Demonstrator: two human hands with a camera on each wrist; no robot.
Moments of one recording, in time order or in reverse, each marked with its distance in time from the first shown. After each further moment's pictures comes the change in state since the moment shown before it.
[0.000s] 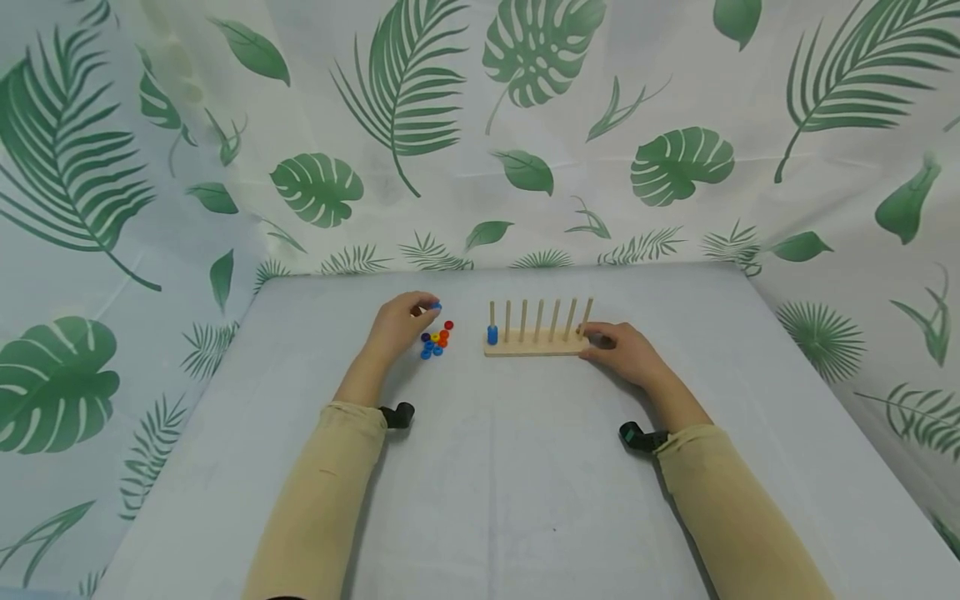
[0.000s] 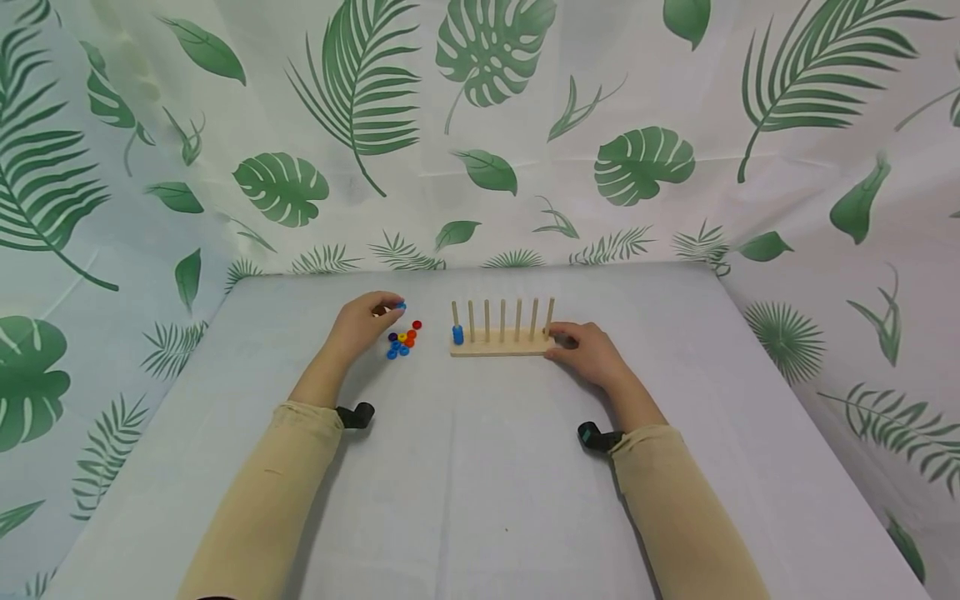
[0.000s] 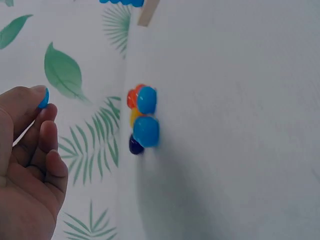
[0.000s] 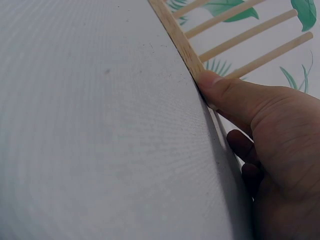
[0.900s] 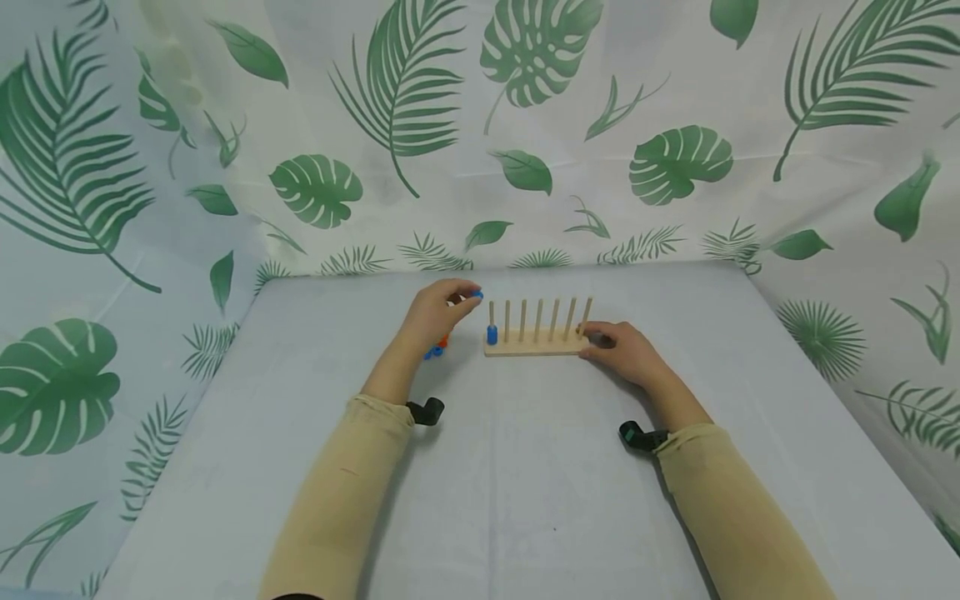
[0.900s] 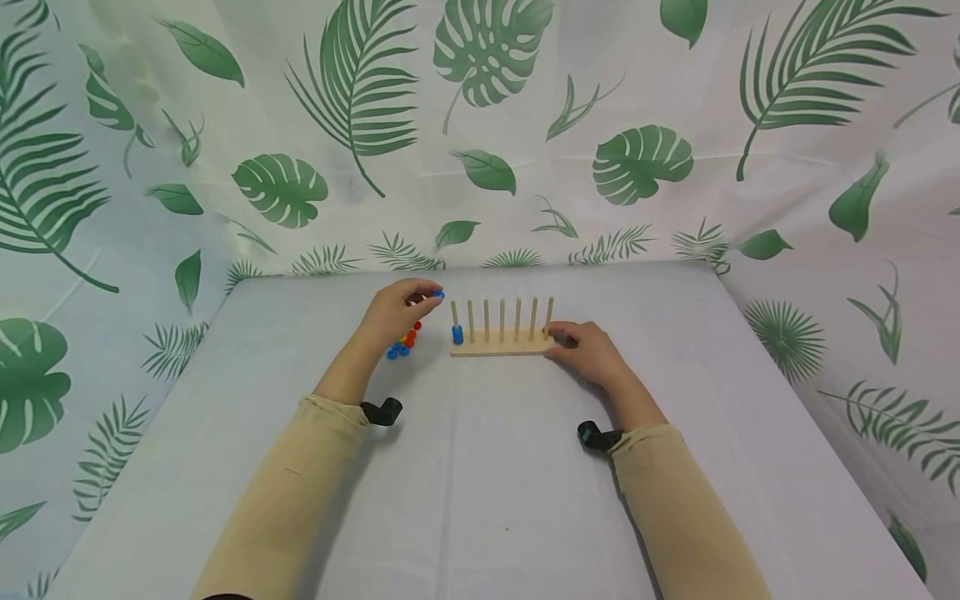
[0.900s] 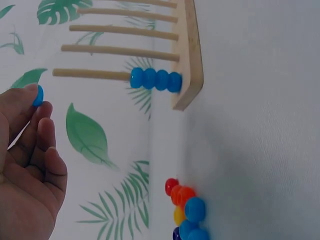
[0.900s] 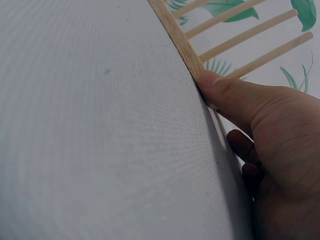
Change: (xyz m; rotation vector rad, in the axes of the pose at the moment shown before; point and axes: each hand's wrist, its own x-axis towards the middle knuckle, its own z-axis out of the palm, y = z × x) left_hand 0.004 0.065 0.014 -0.077 -0.001 0.148; right_hand -0.001 0.000 0.001 -0.005 0.010 0.005
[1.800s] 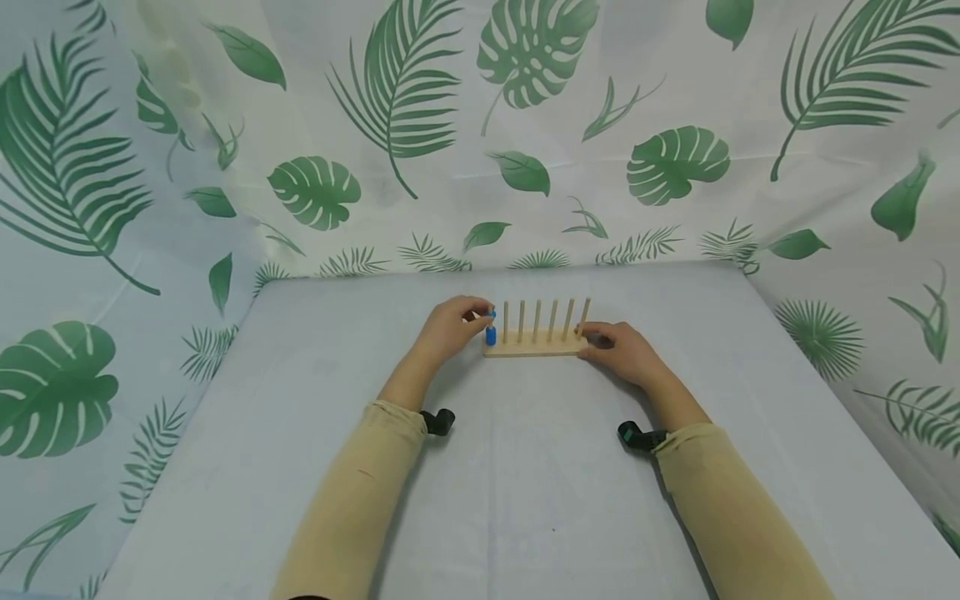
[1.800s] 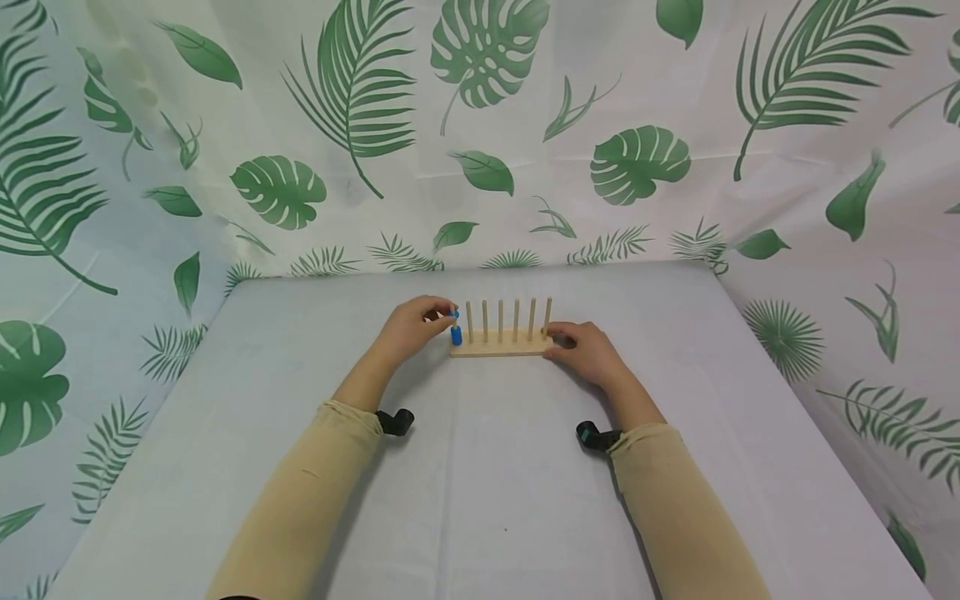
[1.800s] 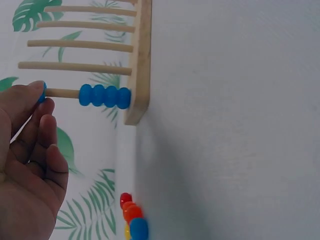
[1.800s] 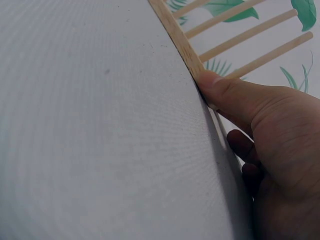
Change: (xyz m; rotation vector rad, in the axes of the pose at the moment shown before) left_hand 0.001 -0.008 0.033 0.015 -0.073 0.005; right_hand -0.001 -0.002 -0.002 0.000 0.001 -0.016
